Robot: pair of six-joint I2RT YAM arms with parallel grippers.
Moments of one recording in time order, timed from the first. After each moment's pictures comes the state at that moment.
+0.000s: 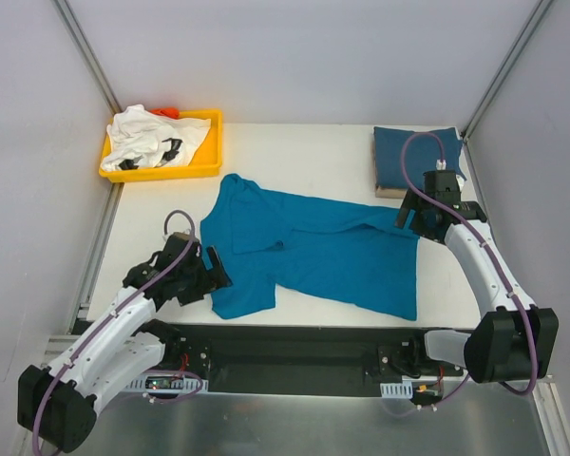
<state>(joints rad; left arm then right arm) -0.41 0.78 0.53 -0.77 0.06 -0.80 0.10 1.24 1.02 -0.79 0.25 0.40</state>
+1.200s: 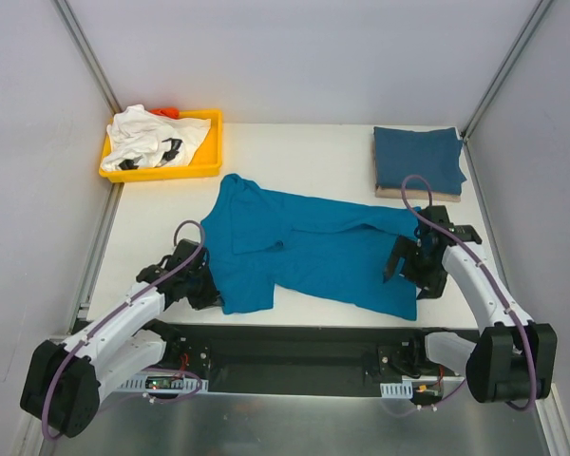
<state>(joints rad) -0.41 0.89 0.41 -0.68 0.17 -0.86 0.09 1.14 0.82 -1.06 -0.03 0.49</state>
